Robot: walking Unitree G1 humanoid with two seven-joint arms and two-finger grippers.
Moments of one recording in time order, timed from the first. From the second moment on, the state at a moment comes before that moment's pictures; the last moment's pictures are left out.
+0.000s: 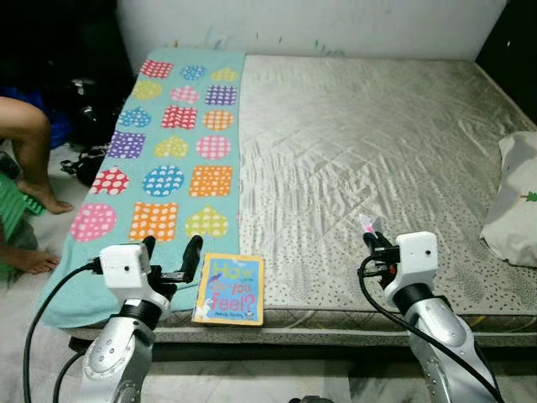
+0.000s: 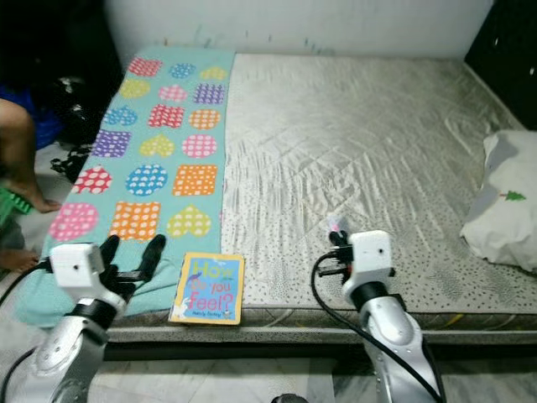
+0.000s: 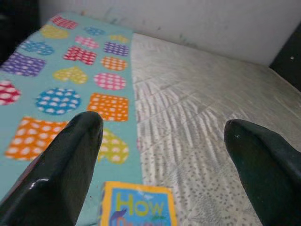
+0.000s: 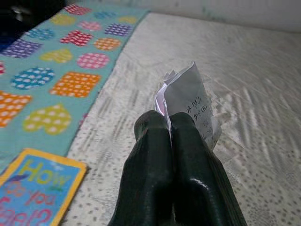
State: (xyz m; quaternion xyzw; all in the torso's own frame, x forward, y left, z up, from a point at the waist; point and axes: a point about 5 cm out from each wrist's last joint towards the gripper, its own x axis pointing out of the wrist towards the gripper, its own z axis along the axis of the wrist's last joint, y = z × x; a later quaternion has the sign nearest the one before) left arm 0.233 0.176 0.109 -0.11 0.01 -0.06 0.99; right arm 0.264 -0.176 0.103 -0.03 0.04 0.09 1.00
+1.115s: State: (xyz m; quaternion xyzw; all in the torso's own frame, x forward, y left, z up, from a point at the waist) left arm 0.233 0.182 0.109 -0.11 0.01 -0.05 0.99; right arm 0.267 -0.169 0.103 -0.02 0.04 0.11 0.99
